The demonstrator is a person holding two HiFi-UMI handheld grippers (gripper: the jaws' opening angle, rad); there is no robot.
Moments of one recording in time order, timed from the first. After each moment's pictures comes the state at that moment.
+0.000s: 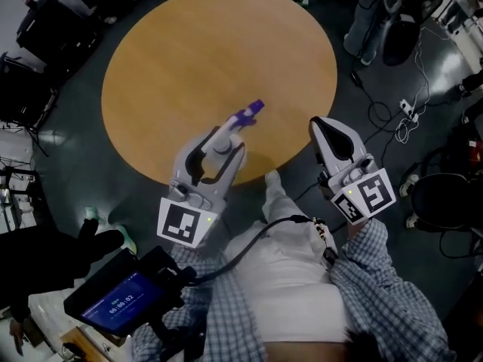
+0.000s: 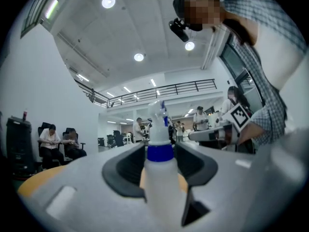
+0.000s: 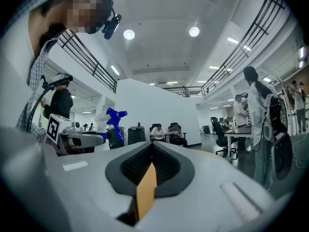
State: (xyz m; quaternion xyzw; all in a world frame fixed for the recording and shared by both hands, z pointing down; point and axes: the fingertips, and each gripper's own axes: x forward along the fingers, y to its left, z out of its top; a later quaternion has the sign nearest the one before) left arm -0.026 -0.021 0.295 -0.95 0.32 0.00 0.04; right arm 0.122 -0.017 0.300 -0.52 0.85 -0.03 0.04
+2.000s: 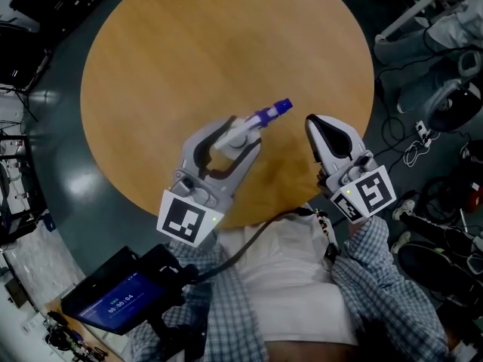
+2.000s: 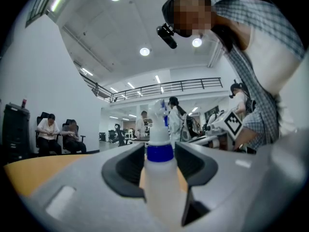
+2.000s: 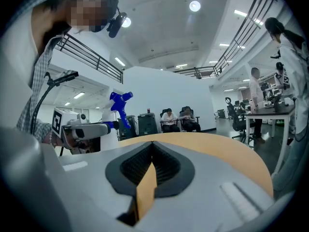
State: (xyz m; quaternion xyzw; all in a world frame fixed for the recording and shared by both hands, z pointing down) left arm -0.039 -0.170 0.350 -0.95 0.32 0.00 0.01; right arm 0.068 -0.189 0.379 -0.44 0.90 -0.09 -0.02
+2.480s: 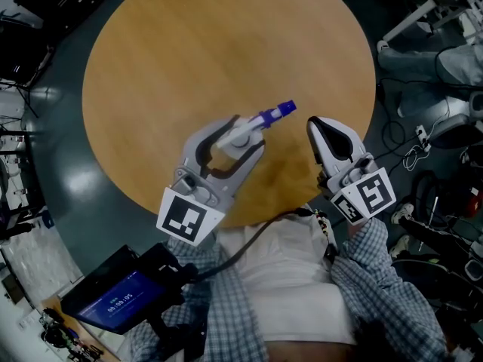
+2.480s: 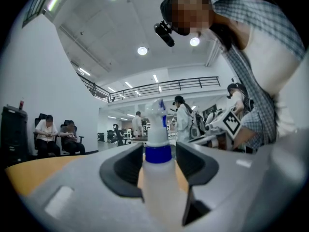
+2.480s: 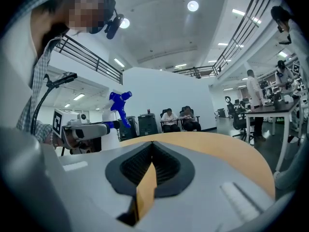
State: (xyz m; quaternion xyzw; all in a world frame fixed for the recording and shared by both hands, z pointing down) left arm -0.034 -0.168 0.354 -0.95 0.31 -0.02 0.02; right arm 0.070 -0.188 0.384 -0.44 0.89 -0.10 -0.02
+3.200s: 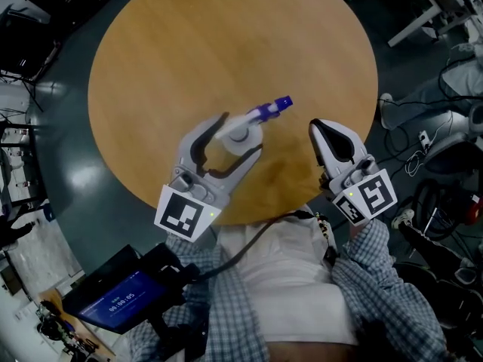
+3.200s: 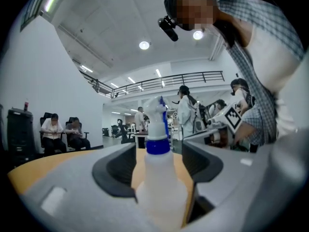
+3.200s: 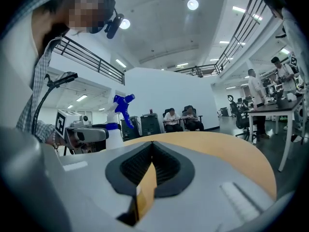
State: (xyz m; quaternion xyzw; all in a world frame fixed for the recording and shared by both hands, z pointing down) left arm -0.042 -0.162 0.363 -0.94 0.34 -0.04 0.00; right arm 0.074 -0.178 0.384 -0.42 0.90 -0.10 -0.01
